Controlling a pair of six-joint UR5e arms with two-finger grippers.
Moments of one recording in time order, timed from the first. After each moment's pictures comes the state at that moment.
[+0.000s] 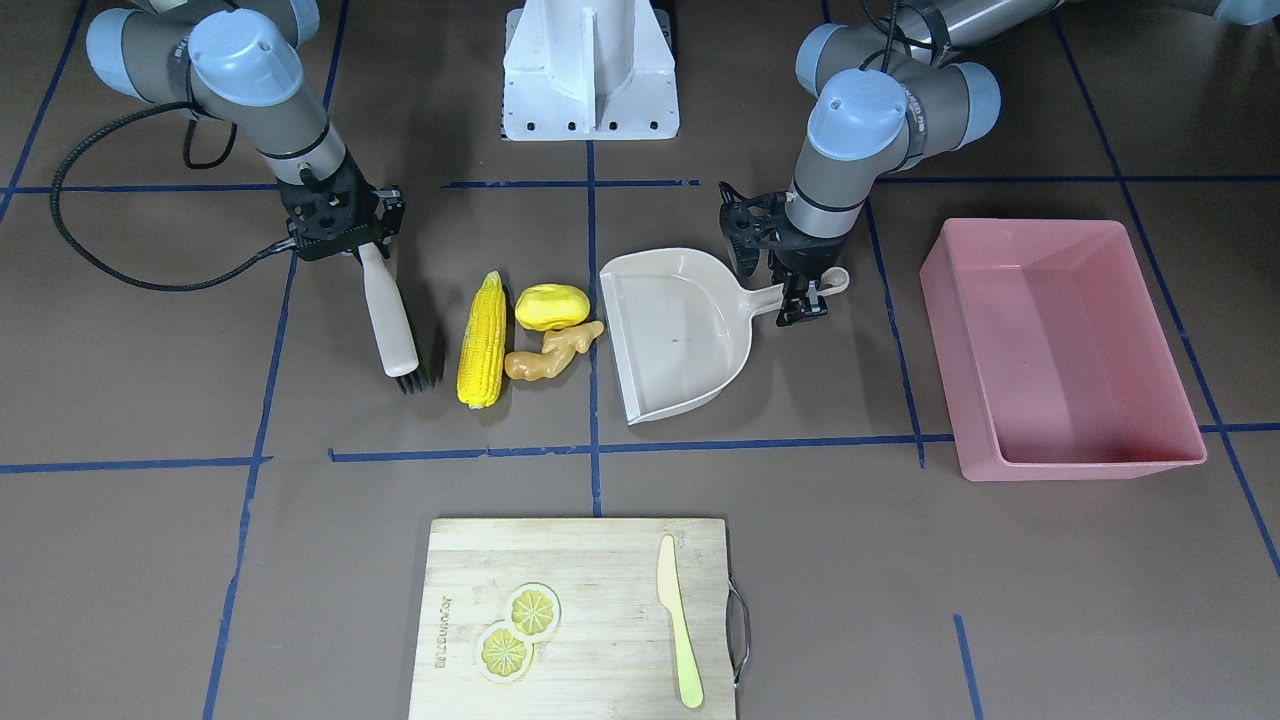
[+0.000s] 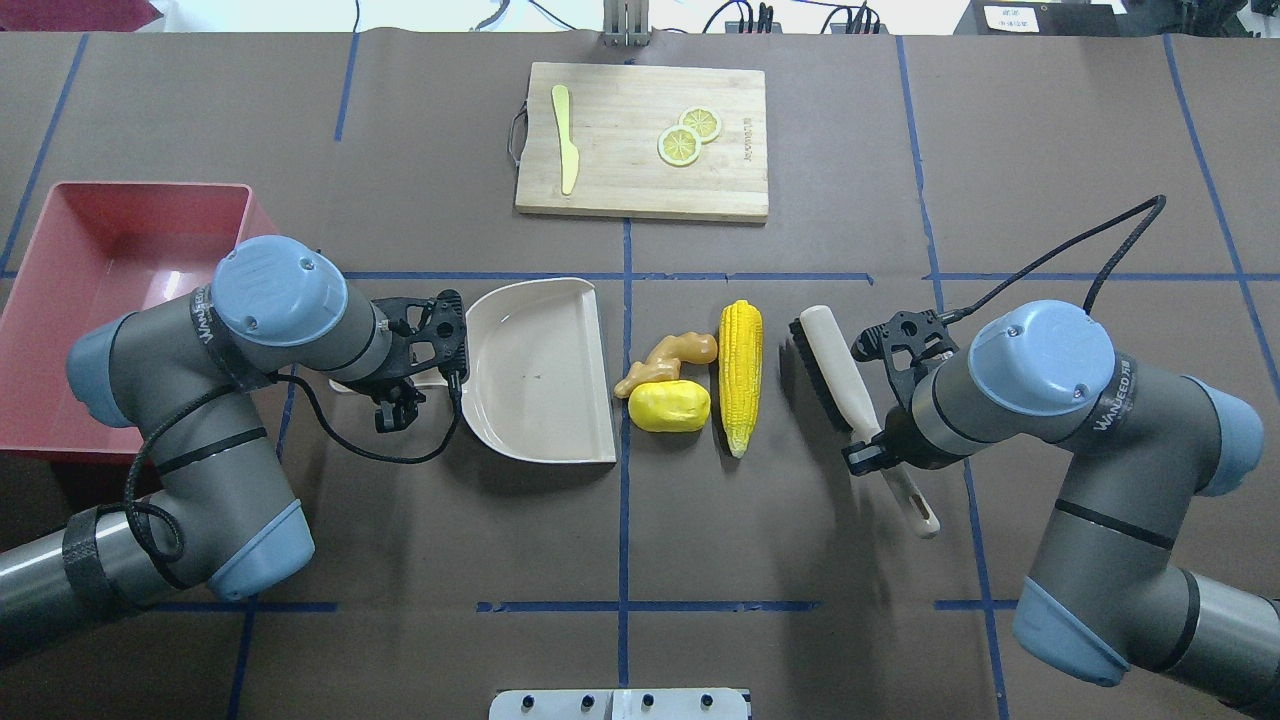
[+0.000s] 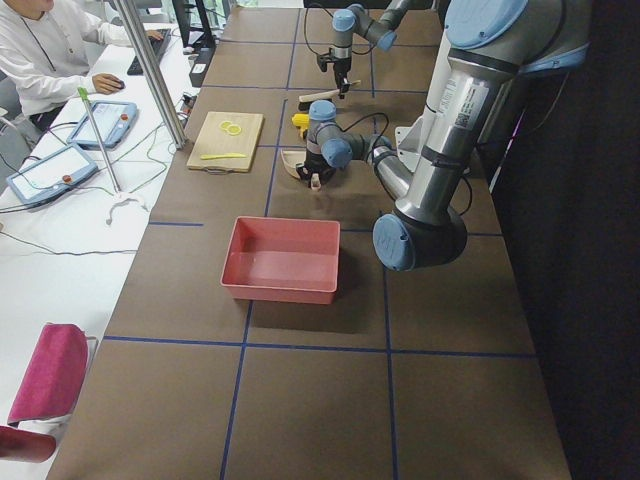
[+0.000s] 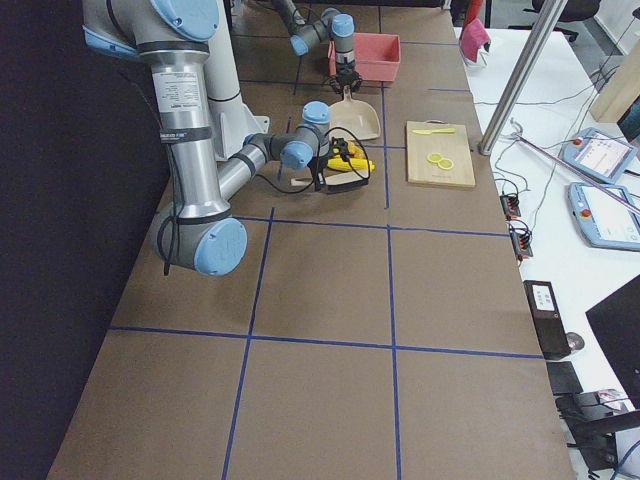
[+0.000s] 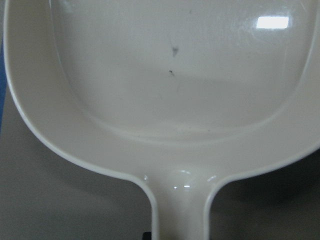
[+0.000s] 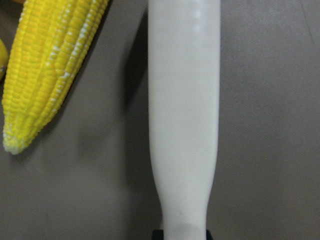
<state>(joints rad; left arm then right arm) -0.58 -1.98 -1.76 -1.76 -1.84 0.27 0.52 -1.38 1.95 -1.38 1.95 0.89</state>
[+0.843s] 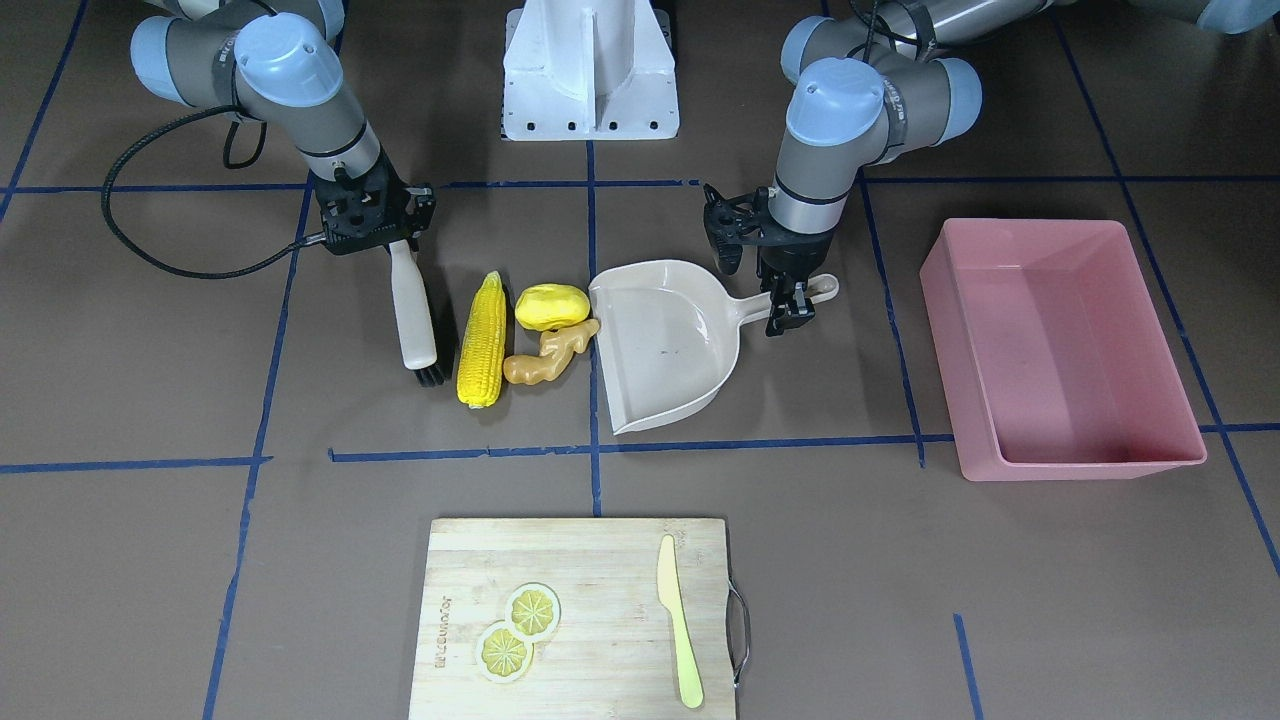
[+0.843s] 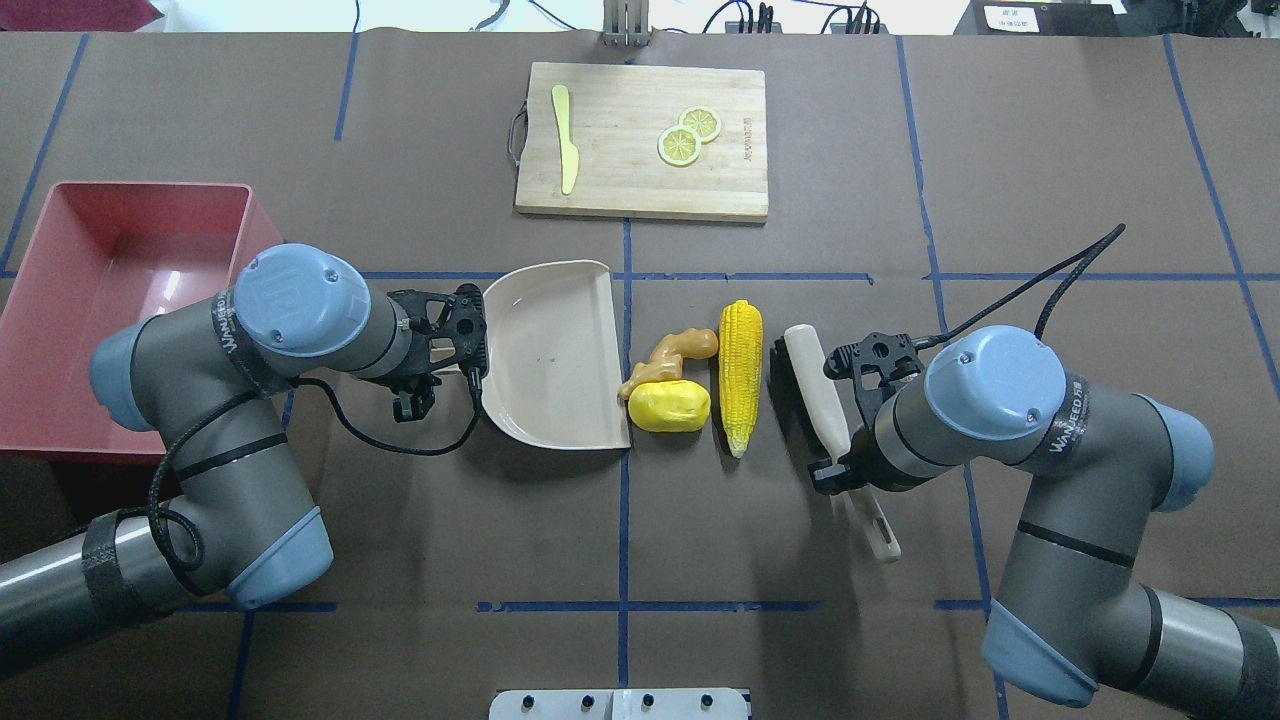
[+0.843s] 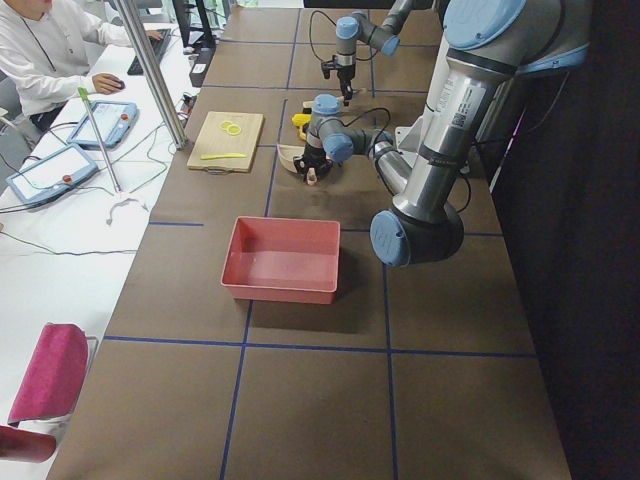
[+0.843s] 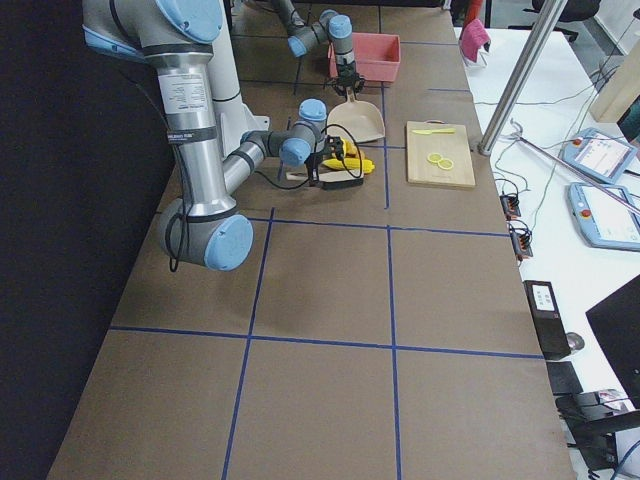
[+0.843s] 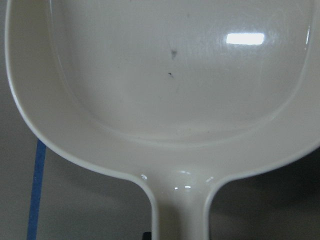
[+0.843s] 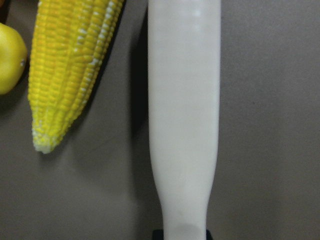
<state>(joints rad) -0.56 -2.02 -1.75 -1.75 -1.77 0.27 0.46 -1.35 1.93 -1.38 1.94 1.03</state>
